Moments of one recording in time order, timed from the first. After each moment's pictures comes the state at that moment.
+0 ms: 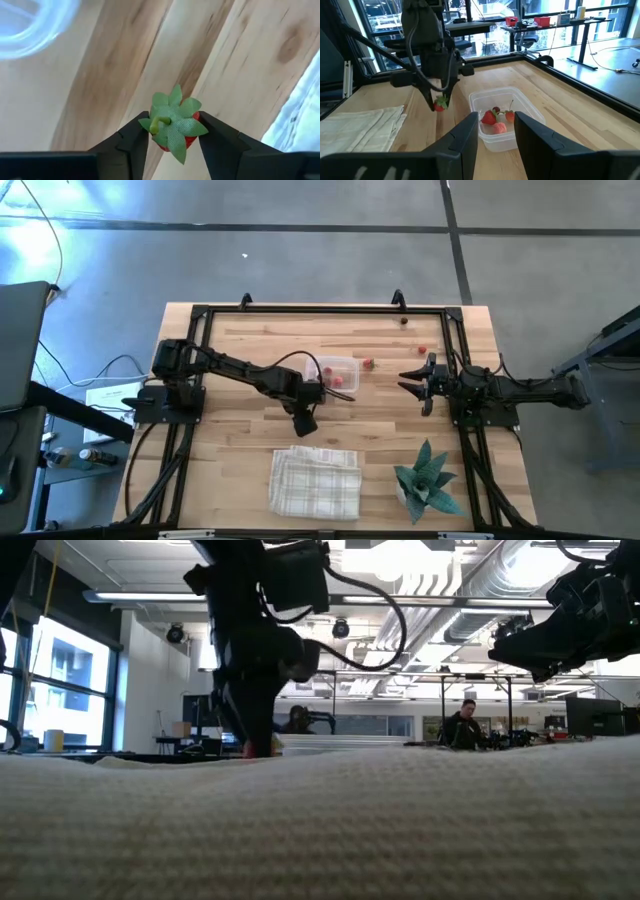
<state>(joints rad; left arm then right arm) 0.07 1.87 1.22 -0.67 0.04 -0.48 -0.01 0.12 0.01 0.03 0.19 0.10</state>
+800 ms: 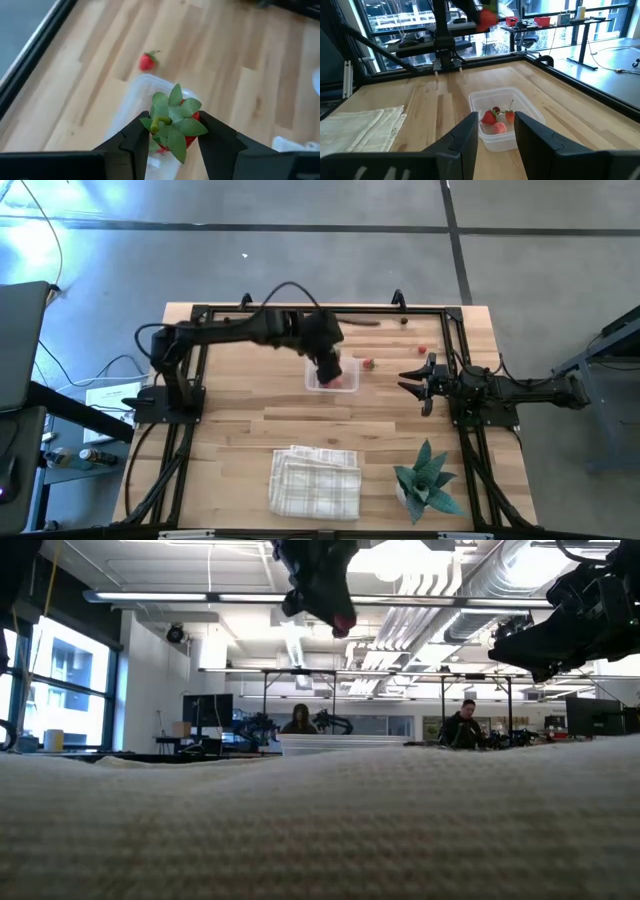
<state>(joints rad) 0.28 1.83 1.76 -0.85 -0.05 -0.19 -0.01 0.13 0.01 0.03 0.19 0.10</state>
